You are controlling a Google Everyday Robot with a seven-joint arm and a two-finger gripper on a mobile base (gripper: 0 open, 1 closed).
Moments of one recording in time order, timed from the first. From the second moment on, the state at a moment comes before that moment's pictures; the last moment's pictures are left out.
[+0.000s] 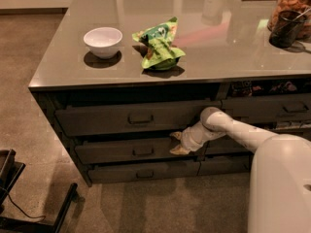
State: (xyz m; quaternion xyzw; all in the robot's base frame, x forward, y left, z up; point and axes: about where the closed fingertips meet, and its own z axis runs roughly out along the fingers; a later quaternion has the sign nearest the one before) arm 0.633 -0.101 0.428 -0.68 0.67 0.21 0.23
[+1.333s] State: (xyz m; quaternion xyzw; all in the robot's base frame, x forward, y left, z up) arm 0.634 -0.099 0.427 -0.68 0.67 0.21 0.23
